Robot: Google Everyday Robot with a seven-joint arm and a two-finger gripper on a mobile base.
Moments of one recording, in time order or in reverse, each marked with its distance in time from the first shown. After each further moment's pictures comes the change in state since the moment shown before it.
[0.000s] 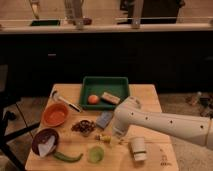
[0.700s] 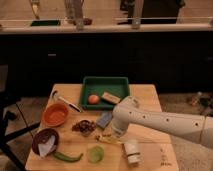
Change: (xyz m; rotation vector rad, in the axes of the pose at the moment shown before) arm 0.003 -0.005 0.009 -0.020 0.020 0.022
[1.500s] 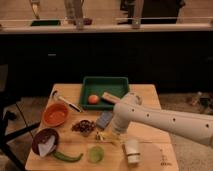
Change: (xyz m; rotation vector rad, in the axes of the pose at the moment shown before) arm -0.014 0.007 -0.057 0.068 -0.045 -0.047
